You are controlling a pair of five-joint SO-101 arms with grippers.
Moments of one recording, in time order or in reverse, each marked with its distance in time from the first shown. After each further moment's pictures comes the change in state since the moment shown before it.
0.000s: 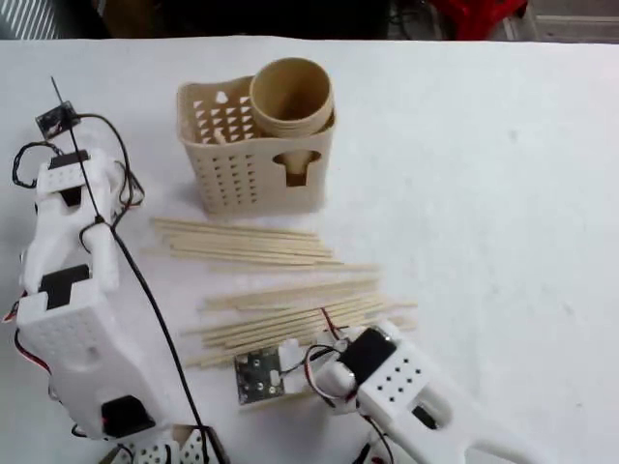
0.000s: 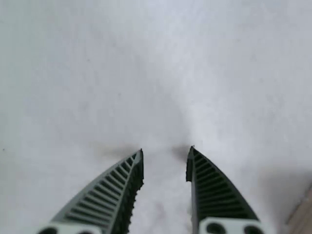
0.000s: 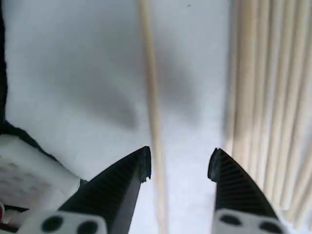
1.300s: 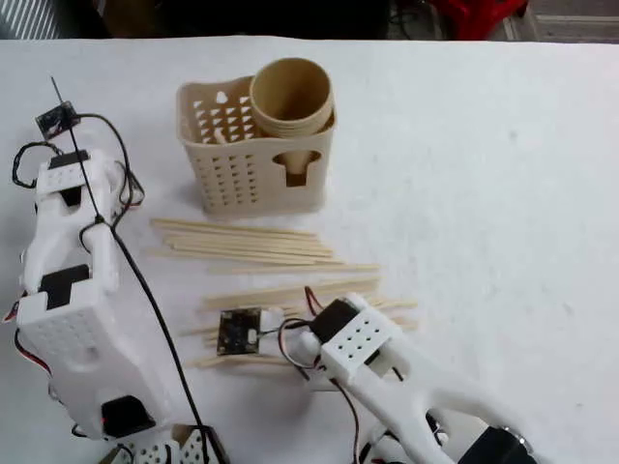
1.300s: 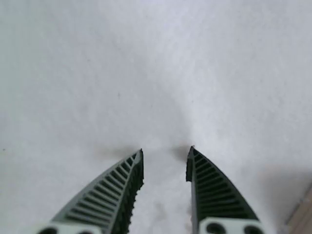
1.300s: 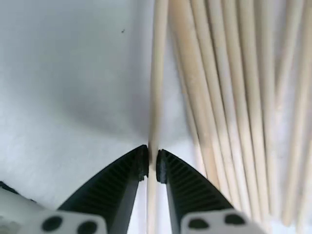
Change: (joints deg) left arm 0.0 0.0 0.0 0.0 0.0; right arm 0.4 21.7 -8.5 -11.1 -11.4
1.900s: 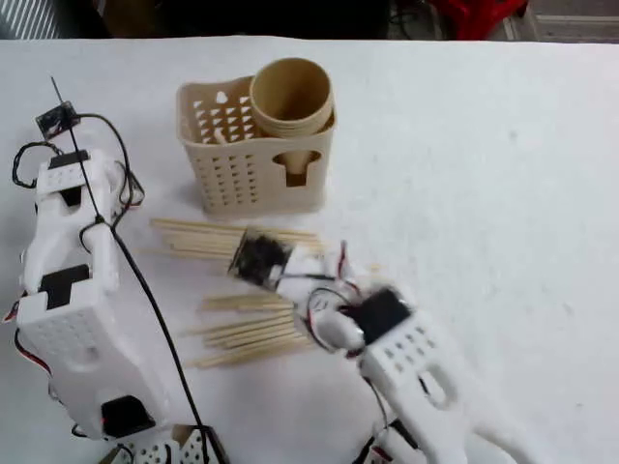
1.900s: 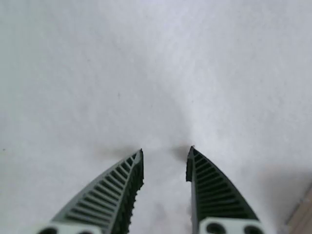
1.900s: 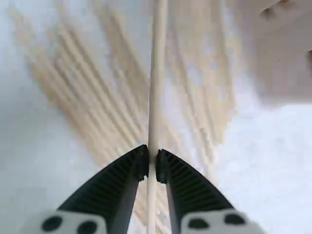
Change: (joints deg) left arm 0.0 0.0 0.0 0.0 0.0; right arm 8.5 -16.3 -7.7 -3.4 -11.1
